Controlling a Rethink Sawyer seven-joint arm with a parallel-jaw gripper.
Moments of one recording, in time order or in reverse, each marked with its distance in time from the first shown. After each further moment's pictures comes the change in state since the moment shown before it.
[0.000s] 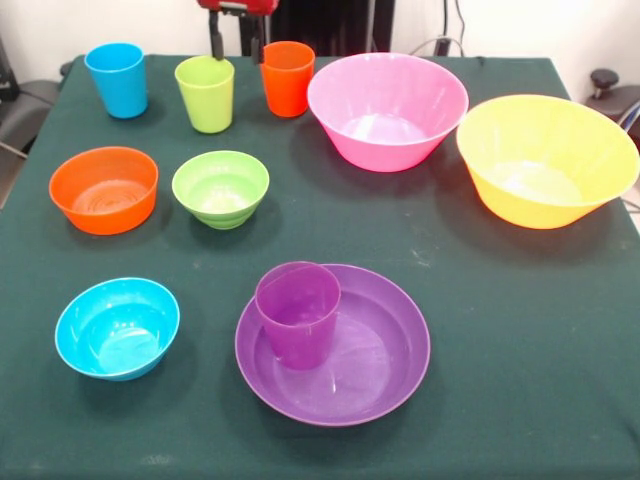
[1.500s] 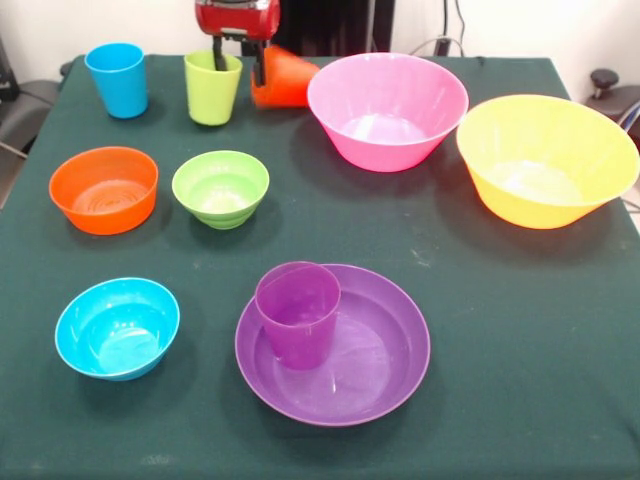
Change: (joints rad) arm -0.009 0.128 -0.035 -0.047 0.000 -0.100 0.000
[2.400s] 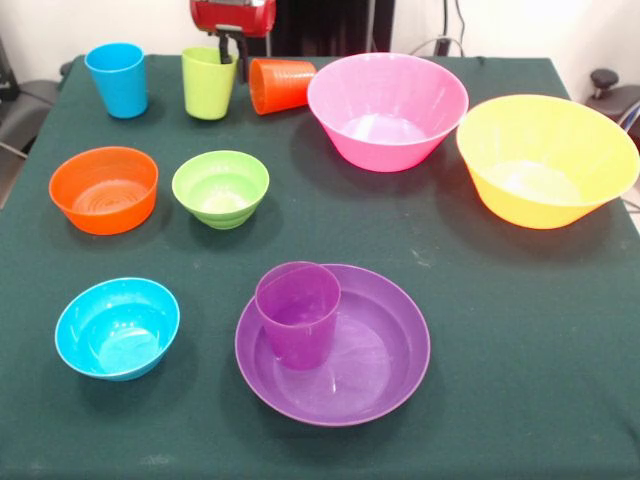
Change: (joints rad) arm 0.002 -0.023 -0.006 0.000 -0.001 0.000 0.000
